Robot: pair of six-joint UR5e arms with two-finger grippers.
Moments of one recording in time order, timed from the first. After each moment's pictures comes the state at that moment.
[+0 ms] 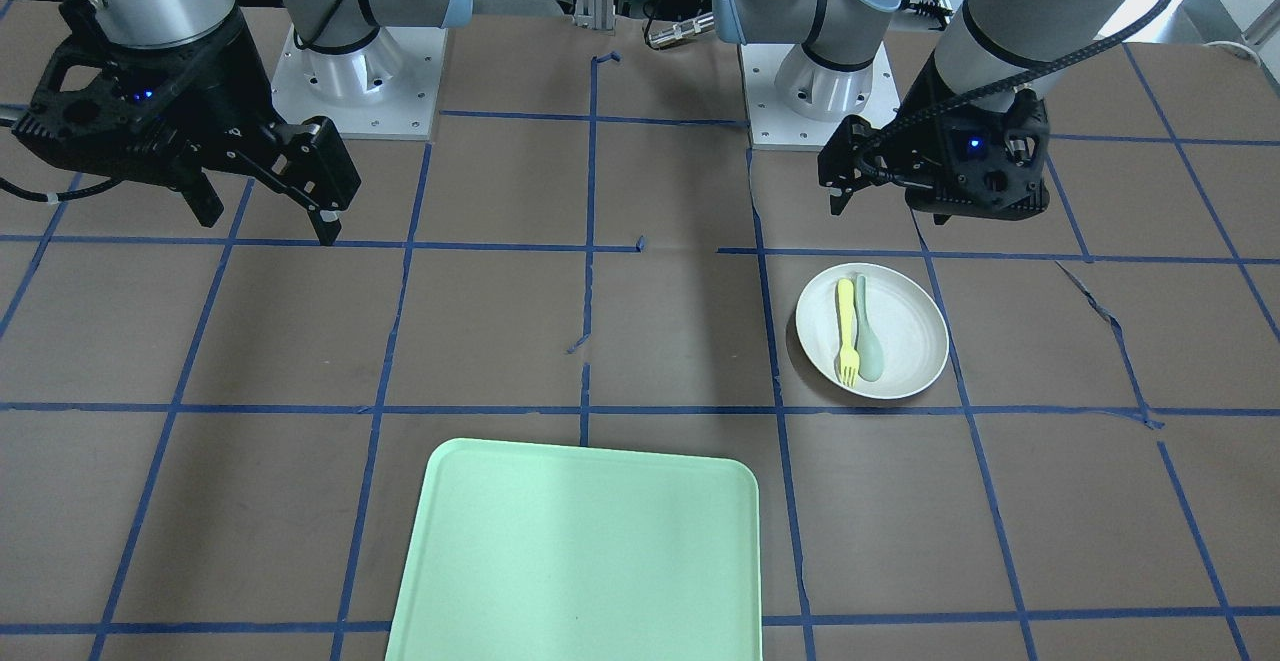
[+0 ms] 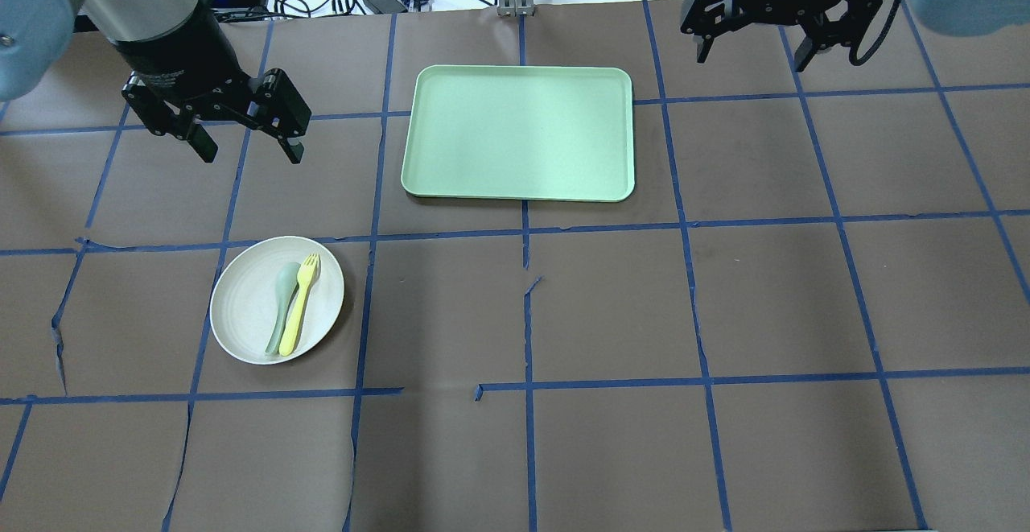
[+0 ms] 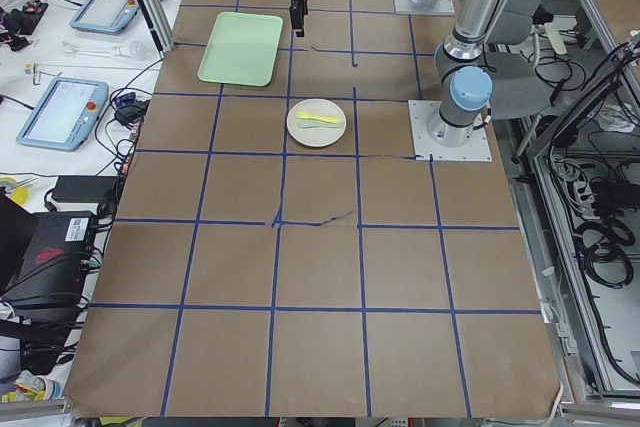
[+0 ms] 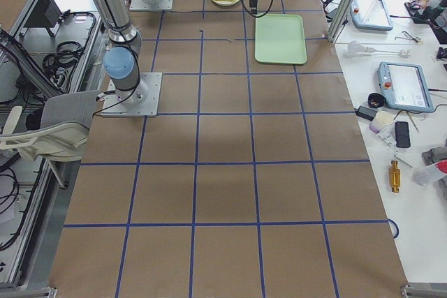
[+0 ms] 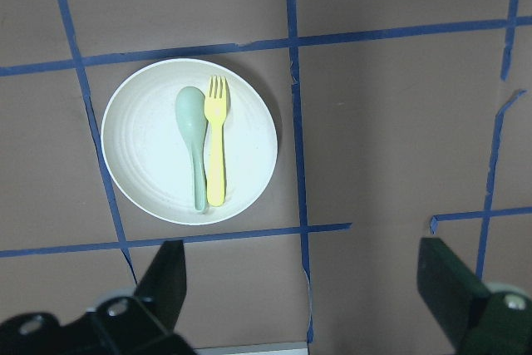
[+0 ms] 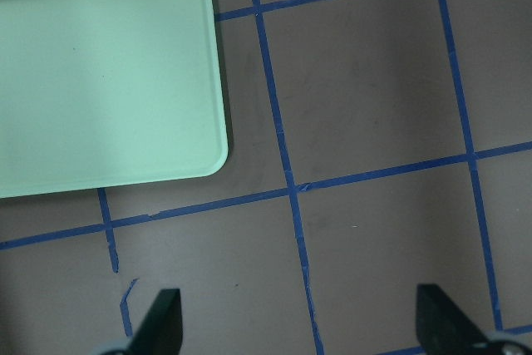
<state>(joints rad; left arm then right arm) -1.53 -1.62 -1.51 -1.68 1.57 0.12 1.60 -1.51 1.44 -1.64 -1.59 0.20</state>
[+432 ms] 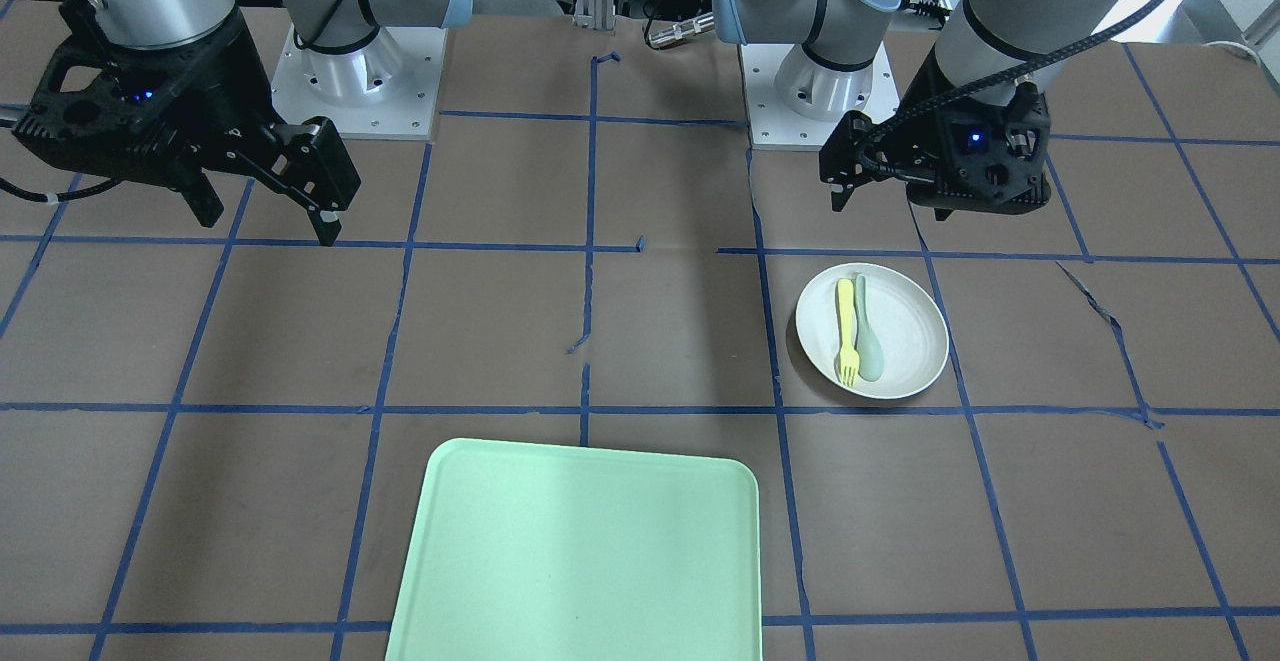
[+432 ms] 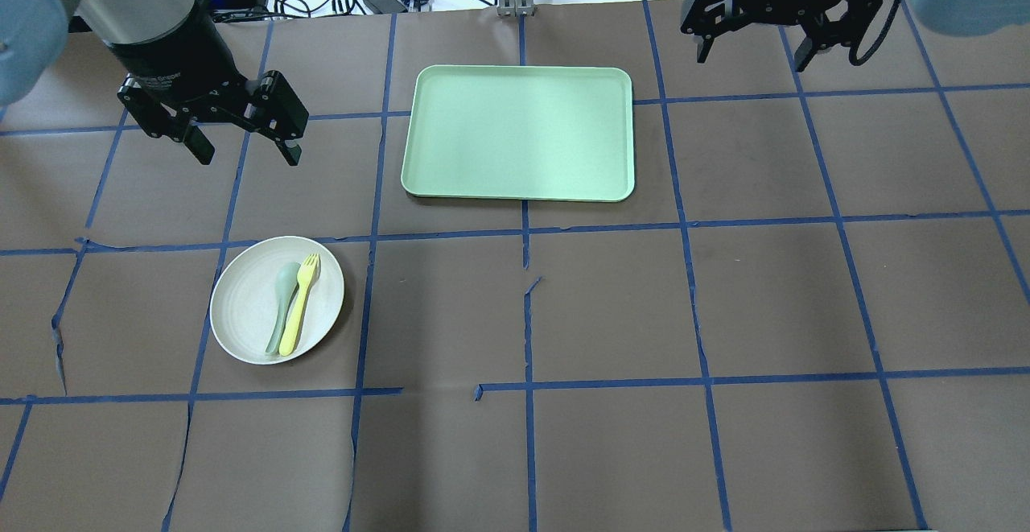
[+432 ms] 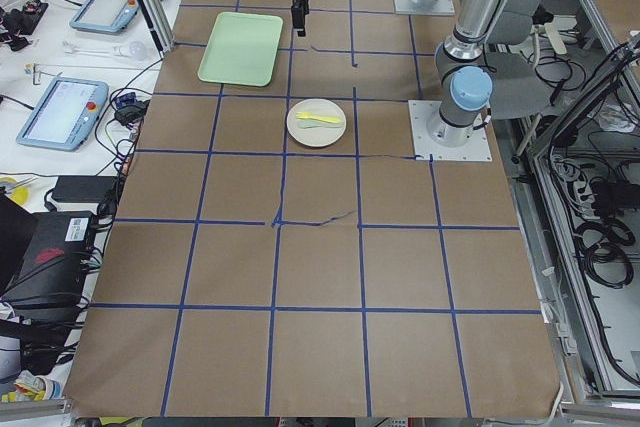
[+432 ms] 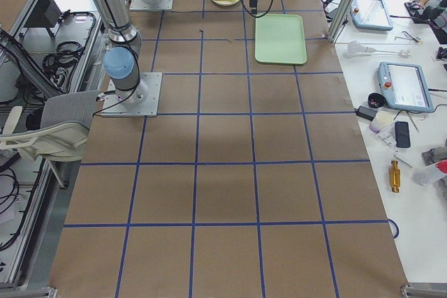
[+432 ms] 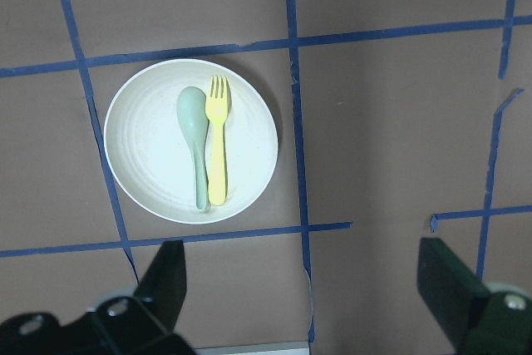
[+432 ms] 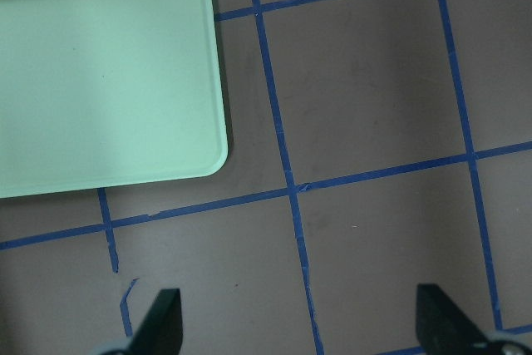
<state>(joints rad) -1.52 -1.61 -1.52 -1.67 1.57 0.11 1.60 -1.51 1.44 -1.64 -1.59 0.20</state>
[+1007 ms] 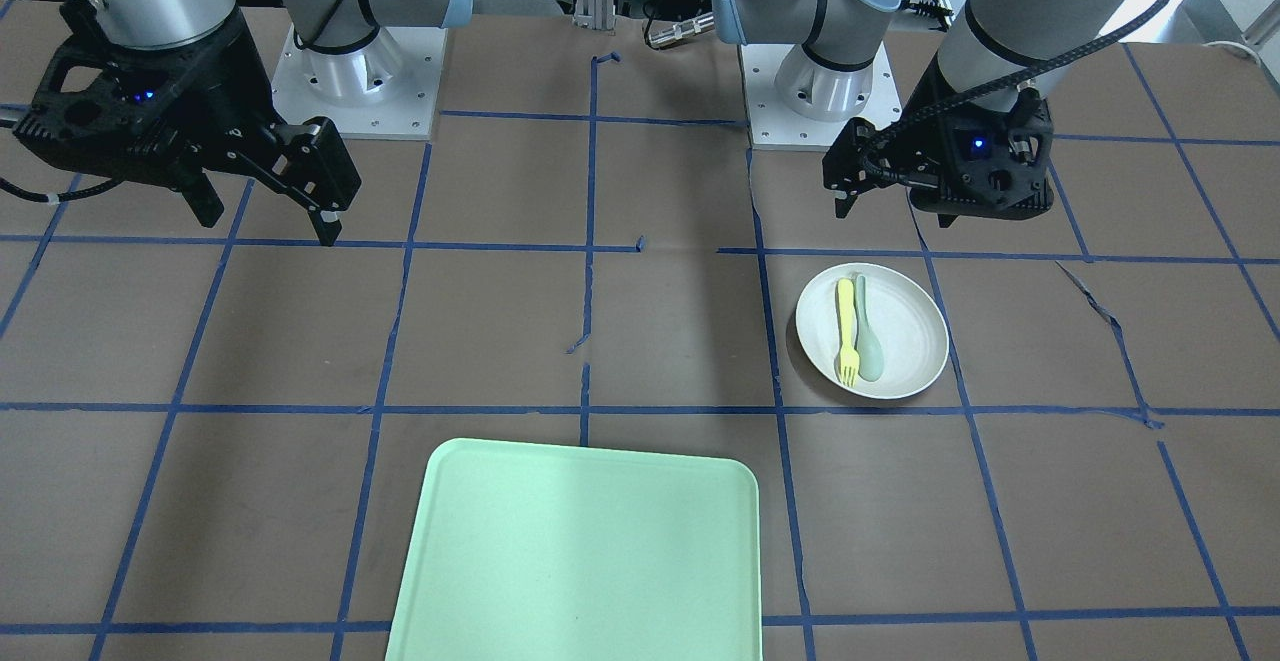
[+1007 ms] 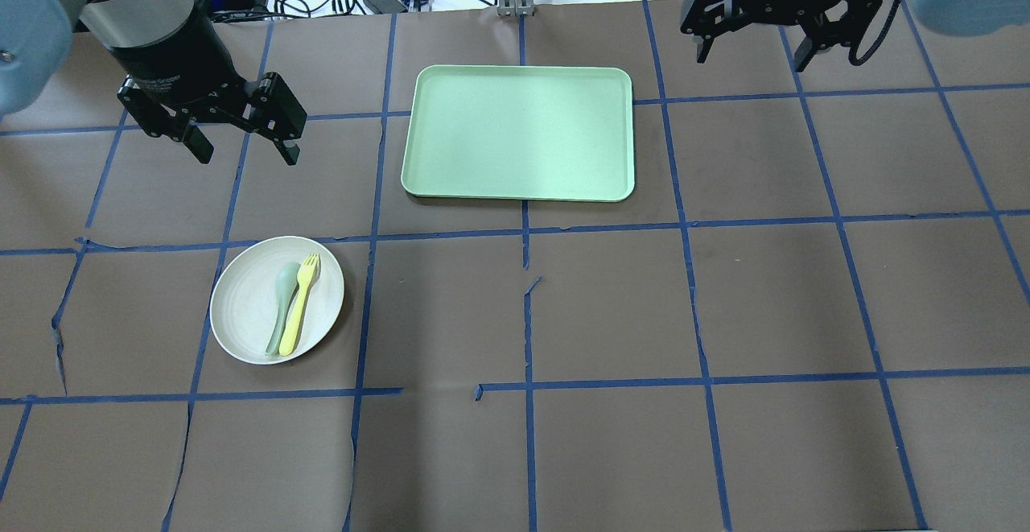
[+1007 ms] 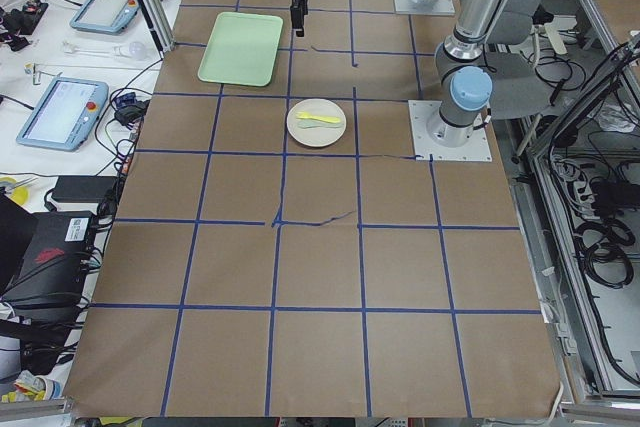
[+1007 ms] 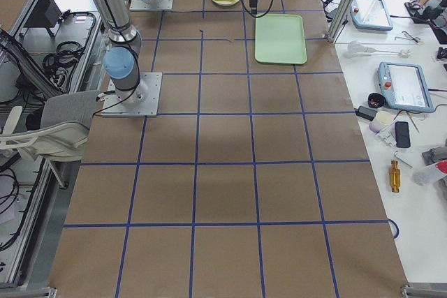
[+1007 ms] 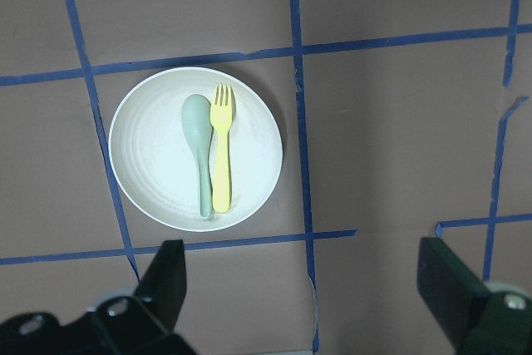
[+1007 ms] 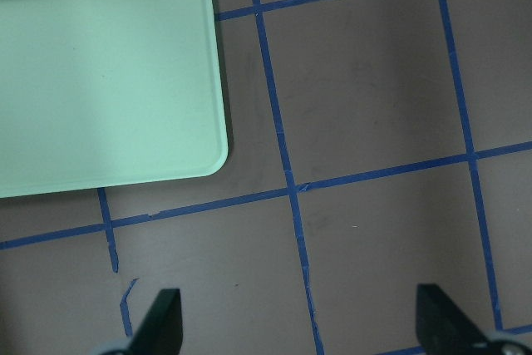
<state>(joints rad) -1.52 -1.61 -1.54 -1.64 1.57 0.12 1.60 -1.50 1.44 -1.64 -1.59 0.20</state>
